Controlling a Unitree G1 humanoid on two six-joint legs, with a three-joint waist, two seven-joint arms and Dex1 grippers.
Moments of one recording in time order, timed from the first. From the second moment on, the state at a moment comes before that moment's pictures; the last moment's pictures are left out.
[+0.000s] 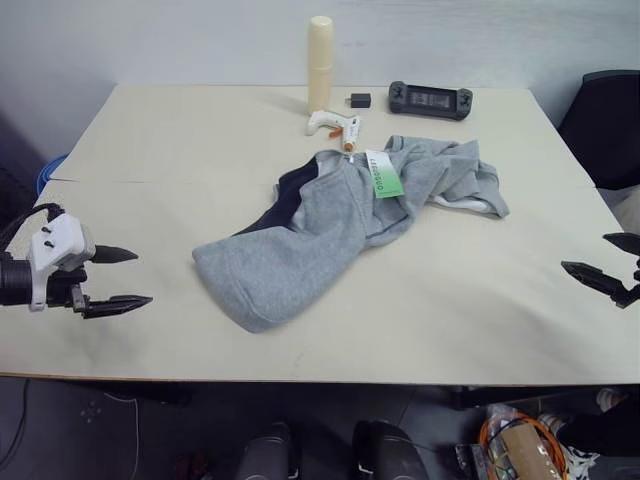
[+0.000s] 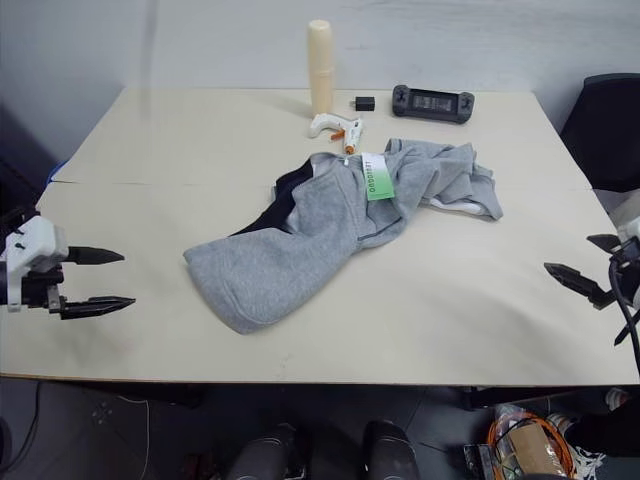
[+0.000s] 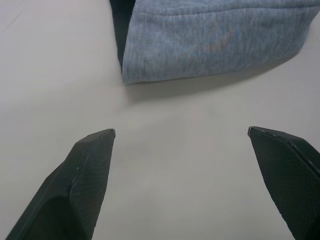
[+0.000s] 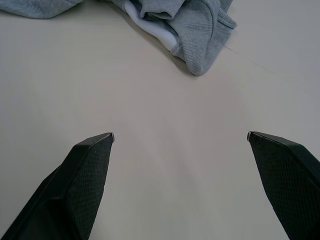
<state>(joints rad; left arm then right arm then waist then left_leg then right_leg) -0.26 1.14 0.27 0.25 -0.33 0.22 -1.30 -0.15 -1.07 -0.48 0.25 0.37 0.33 0.97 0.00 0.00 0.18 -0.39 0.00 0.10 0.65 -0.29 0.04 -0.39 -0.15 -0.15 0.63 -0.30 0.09</state>
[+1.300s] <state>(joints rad) -0.45 0.96 -0.06 -0.23 -0.42 0.54 -1.25 -0.05 -1.06 -0.50 -0.20 0.53 0.55 0.99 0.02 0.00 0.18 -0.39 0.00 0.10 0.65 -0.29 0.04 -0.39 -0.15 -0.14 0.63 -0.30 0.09</state>
